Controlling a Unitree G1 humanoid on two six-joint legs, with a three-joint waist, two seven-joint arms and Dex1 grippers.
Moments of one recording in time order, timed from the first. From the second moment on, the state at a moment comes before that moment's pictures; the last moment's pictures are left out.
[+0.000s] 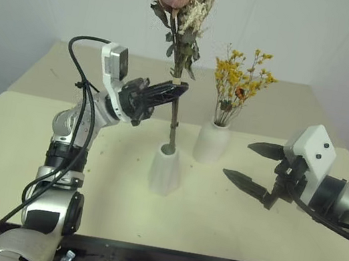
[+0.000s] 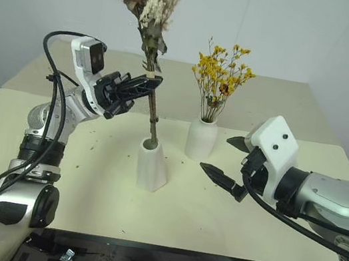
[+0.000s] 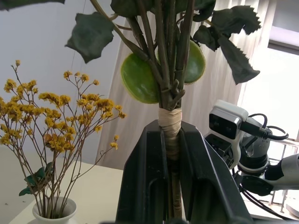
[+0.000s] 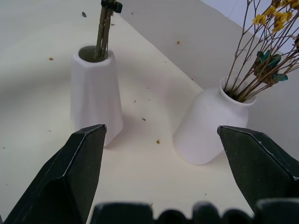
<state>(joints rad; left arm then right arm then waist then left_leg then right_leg) -0.95 0.36 0.18 0.37 -0.78 0.57 -1.32 -0.41 -0.98 -0.29 -0.78 0.91 1.06 0.49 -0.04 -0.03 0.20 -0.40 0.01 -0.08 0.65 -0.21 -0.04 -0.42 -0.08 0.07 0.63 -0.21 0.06</state>
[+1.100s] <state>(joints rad) -0.90 0.39 0.21 0.28 -0.79 0.57 -1.28 -0.41 -0.99 -0.24 -0.76 0.85 1.02 0.51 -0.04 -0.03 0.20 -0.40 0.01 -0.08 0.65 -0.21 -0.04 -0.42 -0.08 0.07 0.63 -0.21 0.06</state>
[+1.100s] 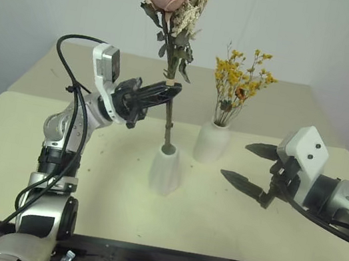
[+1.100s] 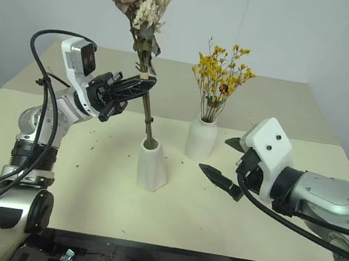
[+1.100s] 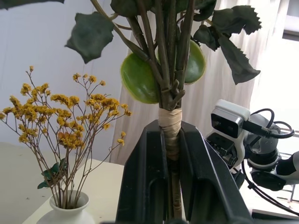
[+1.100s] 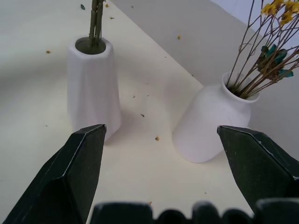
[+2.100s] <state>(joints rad) -0.89 0.37 0.18 0.25 -0.80 0.57 -1.28 -0.39 -0.98 -0.22 -0.76 0.80 1.00 0.52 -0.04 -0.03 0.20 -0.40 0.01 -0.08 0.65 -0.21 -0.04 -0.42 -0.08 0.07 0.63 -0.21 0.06</state>
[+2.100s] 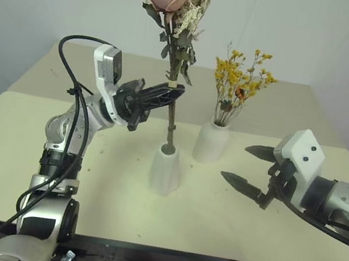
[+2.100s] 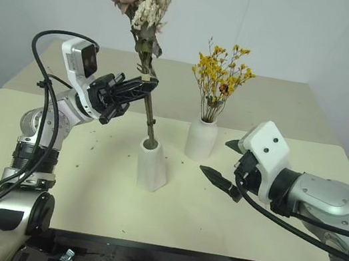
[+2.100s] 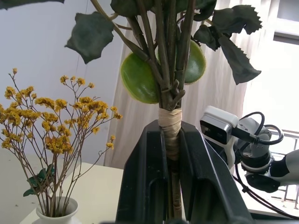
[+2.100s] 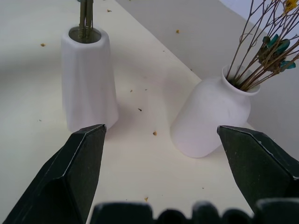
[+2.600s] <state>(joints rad) -0.85 0.38 0.14 0.25 -0.75 0.57 -1.31 -0.38 -0.95 -0.24 -0.77 0.85 1.00 0.52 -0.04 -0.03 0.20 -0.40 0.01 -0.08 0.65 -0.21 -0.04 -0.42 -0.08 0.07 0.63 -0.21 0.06</state>
